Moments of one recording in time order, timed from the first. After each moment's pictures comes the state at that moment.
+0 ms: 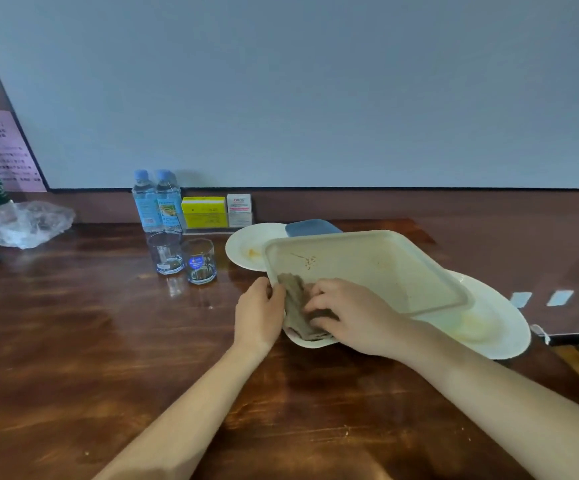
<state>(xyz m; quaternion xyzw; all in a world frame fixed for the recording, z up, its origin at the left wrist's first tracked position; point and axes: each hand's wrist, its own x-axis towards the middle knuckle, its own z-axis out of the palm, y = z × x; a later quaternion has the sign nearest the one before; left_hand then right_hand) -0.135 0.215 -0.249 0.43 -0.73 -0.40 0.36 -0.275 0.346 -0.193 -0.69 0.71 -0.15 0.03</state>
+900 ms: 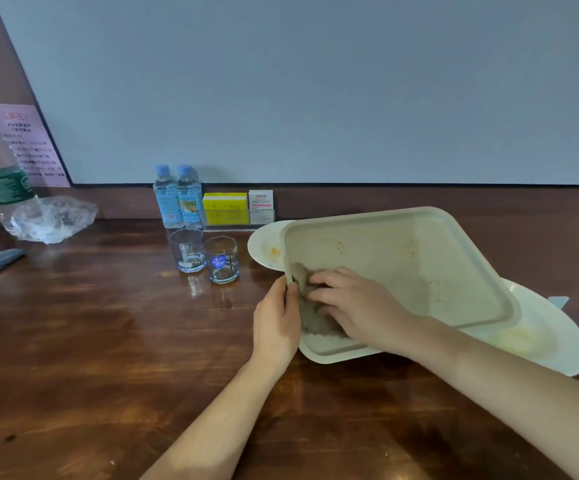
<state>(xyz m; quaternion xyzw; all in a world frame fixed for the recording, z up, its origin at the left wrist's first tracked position) -0.124 0.206 -0.265 0.37 -0.72 -0.42 0.42 -0.278 0.298 -0.216 -0.75 0.64 -0.16 -0.09</state>
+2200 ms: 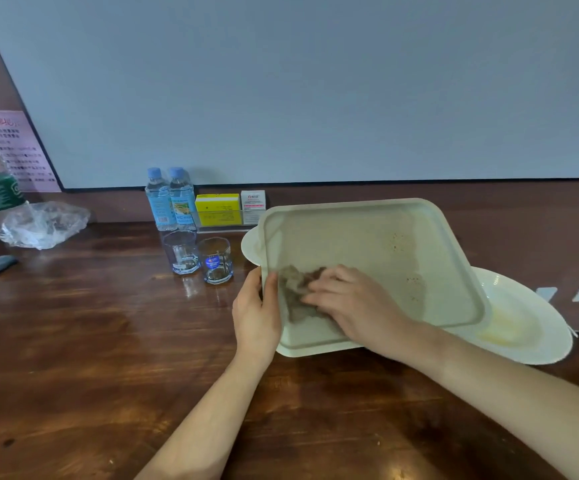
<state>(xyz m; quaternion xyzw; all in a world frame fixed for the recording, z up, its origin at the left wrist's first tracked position) -0.109 0.206 -0.251 0.35 -0.67 -0.42 0.50 -0.278 0.312 -0.224 -0.77 0.57 -0.22 -0.20</state>
